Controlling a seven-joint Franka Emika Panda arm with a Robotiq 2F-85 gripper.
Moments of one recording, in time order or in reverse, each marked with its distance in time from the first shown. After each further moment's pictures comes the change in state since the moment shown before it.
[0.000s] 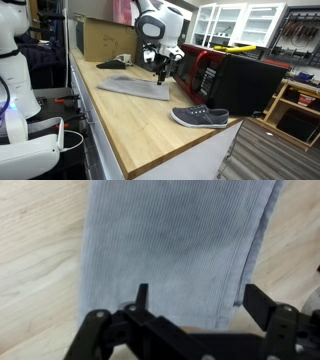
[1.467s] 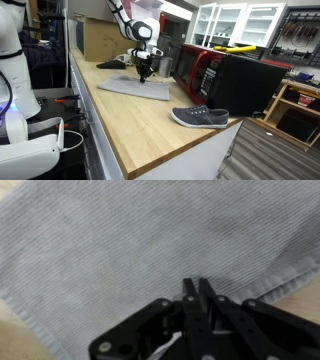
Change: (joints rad) arm 0.218 0.045 0.079 -0.030 -0.565 0.000 -0.028
